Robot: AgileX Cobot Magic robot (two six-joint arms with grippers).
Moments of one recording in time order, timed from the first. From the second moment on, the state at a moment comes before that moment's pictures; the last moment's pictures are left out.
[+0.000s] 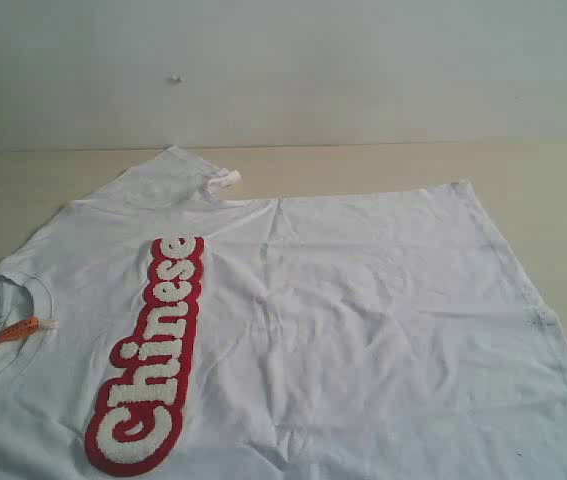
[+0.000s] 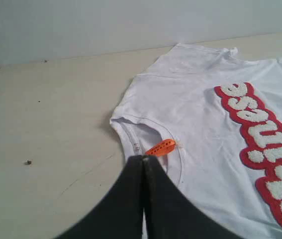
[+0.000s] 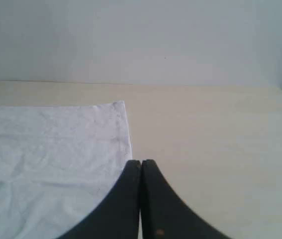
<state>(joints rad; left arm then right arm) -0.06 0.01 0.00 -0.04 0.37 0.12 -0.12 0.01 0.00 -0.16 0.29 0.13</state>
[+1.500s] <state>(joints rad) -0.06 0.10 -0.27 -0.09 -0.33 -0.40 -0.12 0.01 -0.22 -0.05 -0.35 0.40</state>
